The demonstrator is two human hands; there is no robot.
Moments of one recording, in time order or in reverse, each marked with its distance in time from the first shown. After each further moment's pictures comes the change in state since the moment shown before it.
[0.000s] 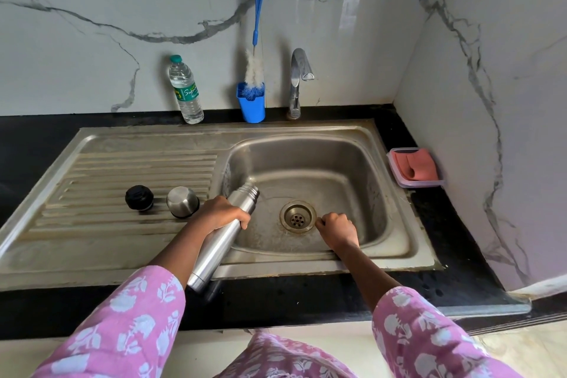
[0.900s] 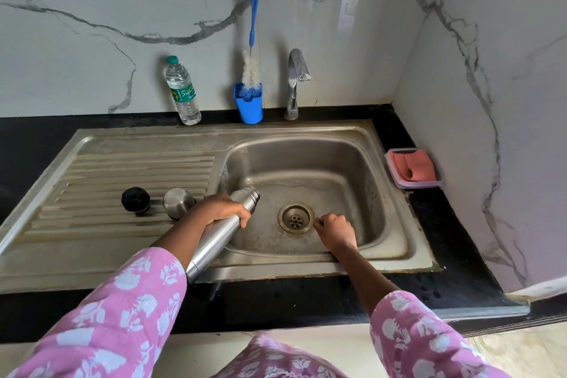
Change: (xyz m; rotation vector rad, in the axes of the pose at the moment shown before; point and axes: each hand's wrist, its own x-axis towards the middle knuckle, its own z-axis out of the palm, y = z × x) left_hand 0.014 0.019 -0.004 0.074 -0.090 -0.045; right_hand 0.002 0.003 0.000 0.008 0.034 0.019
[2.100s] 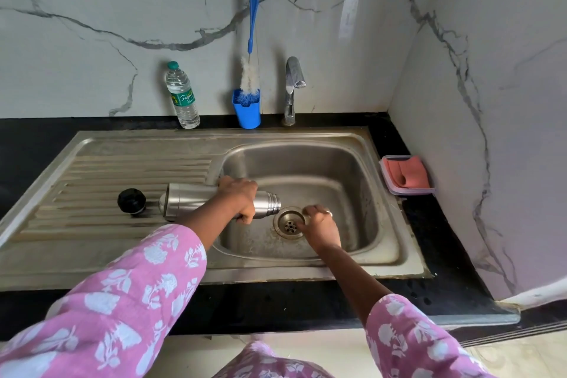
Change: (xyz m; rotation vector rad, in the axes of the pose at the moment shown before) left_hand -0.013 0.066 0.006 0.957 0.204 0.194; right_hand -0.003 -0.020 -0.008 0.200 0.061 -0.158
